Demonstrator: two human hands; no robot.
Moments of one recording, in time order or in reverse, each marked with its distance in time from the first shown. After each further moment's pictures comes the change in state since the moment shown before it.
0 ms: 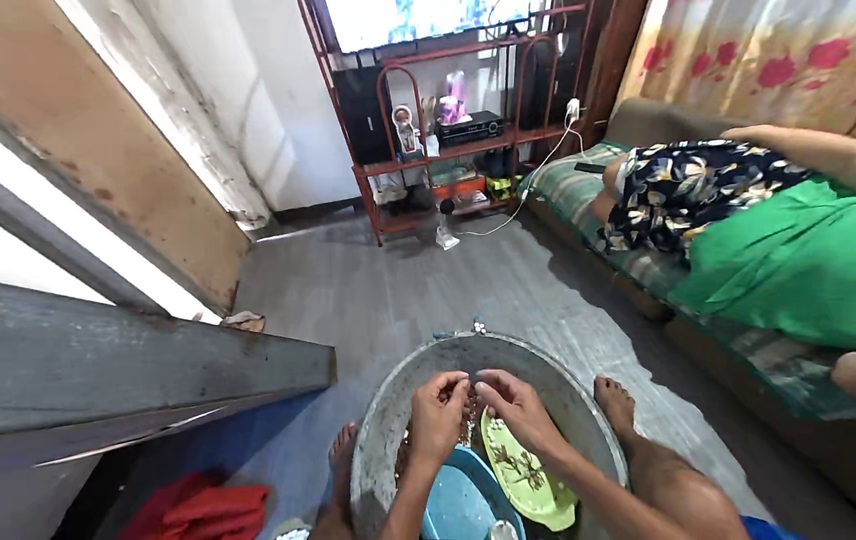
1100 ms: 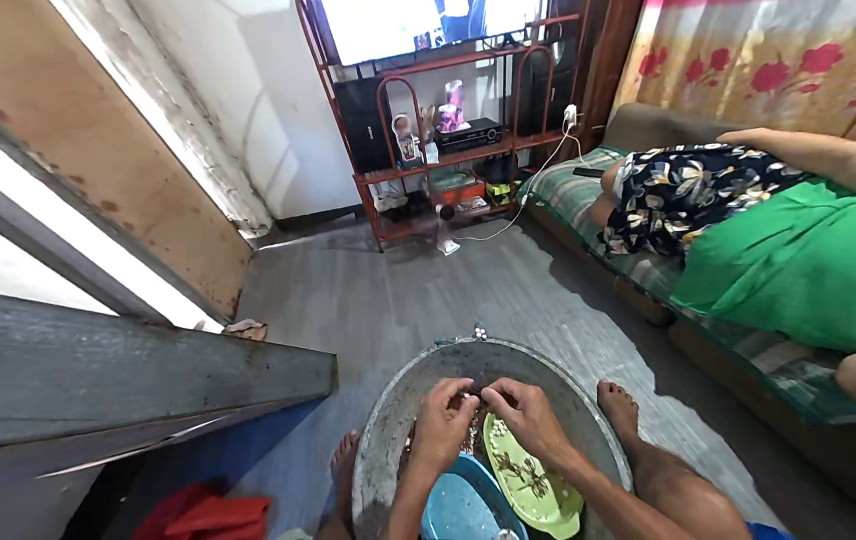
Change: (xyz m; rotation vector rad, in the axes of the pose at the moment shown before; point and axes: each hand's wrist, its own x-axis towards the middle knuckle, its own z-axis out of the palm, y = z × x) left_hand 0.002 -0.006 -0.008 0.201 -0.167 0.023; right_hand -0.001 -0.001 -0.012 -0.413 0.066 -0.122
